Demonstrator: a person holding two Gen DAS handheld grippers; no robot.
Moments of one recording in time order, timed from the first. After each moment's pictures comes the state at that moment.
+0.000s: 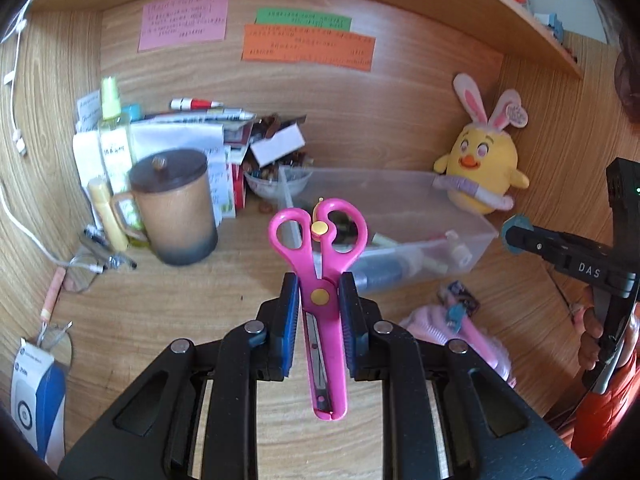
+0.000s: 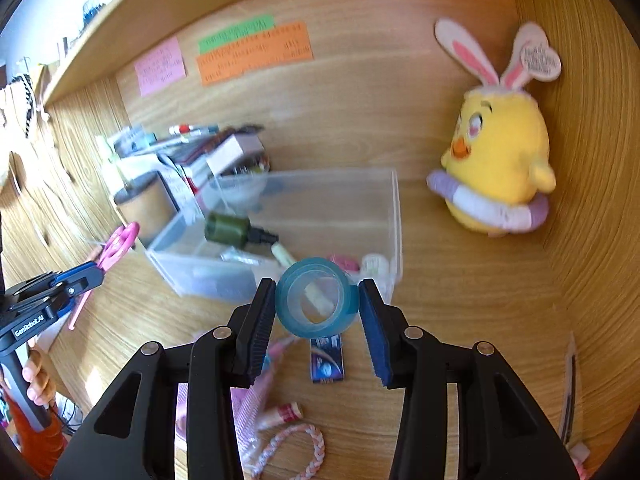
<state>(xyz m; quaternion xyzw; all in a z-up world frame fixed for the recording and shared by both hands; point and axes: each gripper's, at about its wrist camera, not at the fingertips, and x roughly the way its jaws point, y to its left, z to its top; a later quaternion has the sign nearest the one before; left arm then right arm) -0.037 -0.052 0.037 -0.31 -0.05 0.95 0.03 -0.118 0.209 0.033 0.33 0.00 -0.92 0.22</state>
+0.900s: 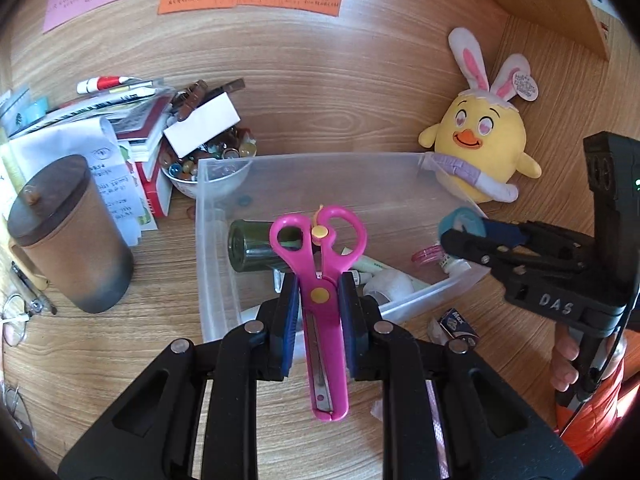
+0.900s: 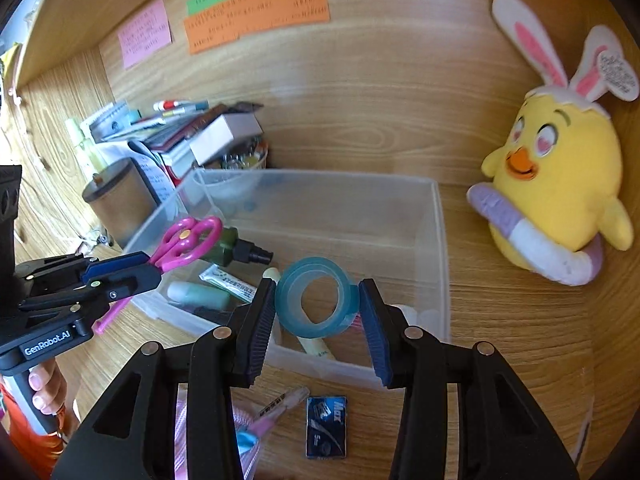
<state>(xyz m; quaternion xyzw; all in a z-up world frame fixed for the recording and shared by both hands) -0.146 -0.021 0.011 -0.38 -0.05 0.92 0.09 -0.196 0.161 0.006 0.38 0.03 -0.89 0.24</state>
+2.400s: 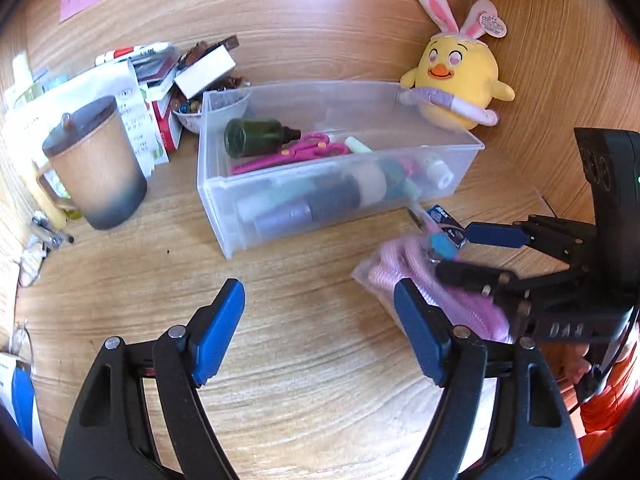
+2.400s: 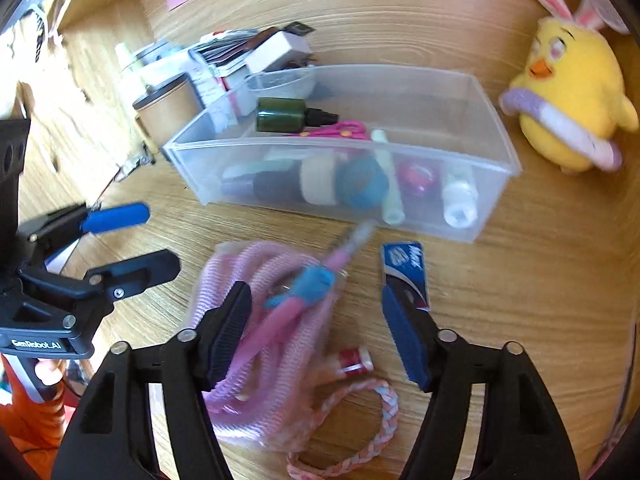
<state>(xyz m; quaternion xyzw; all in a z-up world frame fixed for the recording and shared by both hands) -0.065 -0.005 -0.013 -0.42 0.00 0.90 0.08 -0.109 0.166 -0.039 0.44 0.03 -0.86 0.28</state>
